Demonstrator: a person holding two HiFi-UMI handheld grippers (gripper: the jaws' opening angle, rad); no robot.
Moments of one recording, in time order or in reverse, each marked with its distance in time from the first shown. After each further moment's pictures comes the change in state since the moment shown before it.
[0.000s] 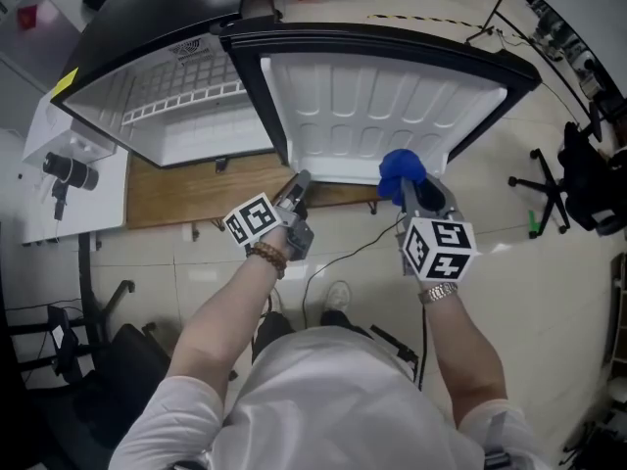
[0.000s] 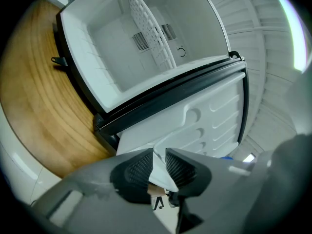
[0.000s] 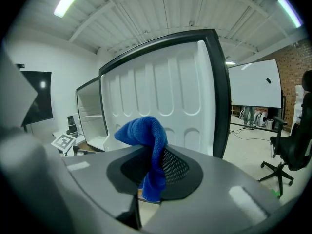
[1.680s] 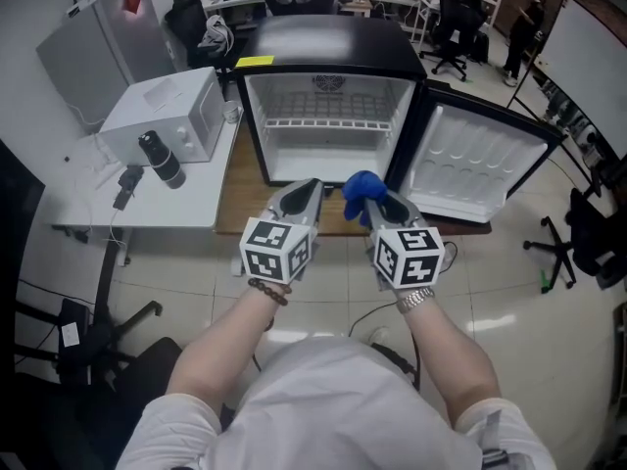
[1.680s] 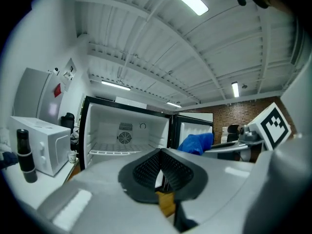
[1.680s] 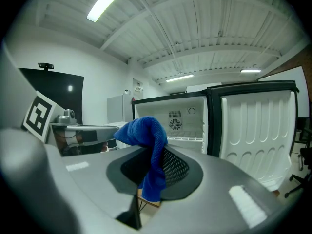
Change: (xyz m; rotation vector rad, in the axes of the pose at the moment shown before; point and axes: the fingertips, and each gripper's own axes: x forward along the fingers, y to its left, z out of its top) left arm -0.298 -0.128 0.187 1.010 -0.143 0.090; right arm -0.017 0.381 0.058 -0.105 -0.123 0.238
